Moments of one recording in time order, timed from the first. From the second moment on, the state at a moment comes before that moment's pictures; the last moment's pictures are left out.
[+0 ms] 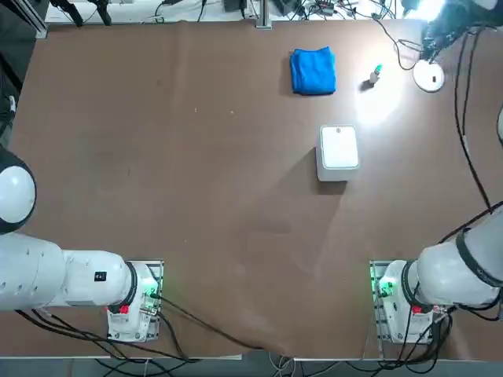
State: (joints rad) arm -0.10 0.31 -0.08 -1.68 0.00 1.92 0.11
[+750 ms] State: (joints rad) arm -0.35 0.43 -0.07 -1.77 0.01 2.27 -0.25
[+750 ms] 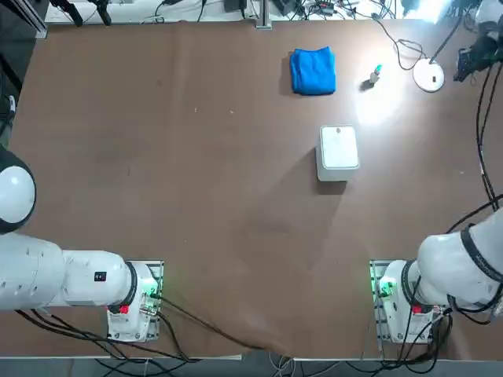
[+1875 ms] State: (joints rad) arm -0.35 0.59 -0.02 -1.77 0.12 2.59 -0.26
